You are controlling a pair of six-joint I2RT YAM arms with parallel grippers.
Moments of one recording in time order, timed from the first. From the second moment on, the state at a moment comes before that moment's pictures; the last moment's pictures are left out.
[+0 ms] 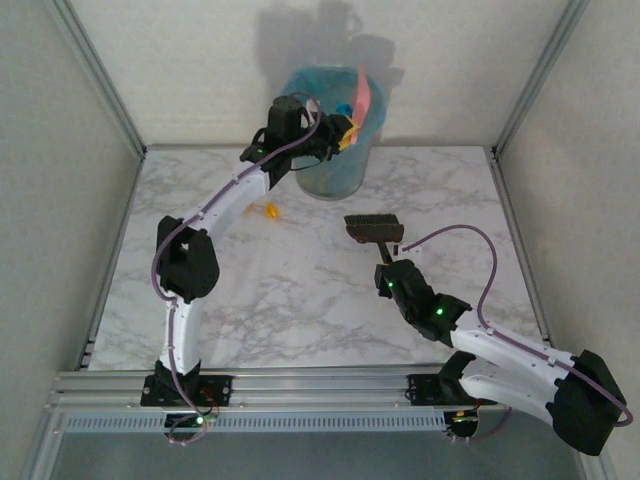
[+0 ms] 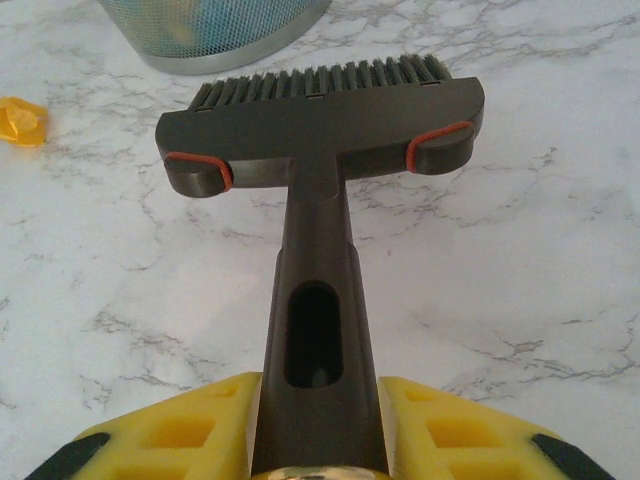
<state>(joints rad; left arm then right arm) -0.45 2.10 1.97 -0.07 0.54 -1.44 0.82 0.94 0.47 -0.20 0.48 0.59</state>
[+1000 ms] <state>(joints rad) -0.44 2.00 1.75 0.42 0.58 -1.62 0.82 0.96 0.47 -0.19 0.48 0.58</state>
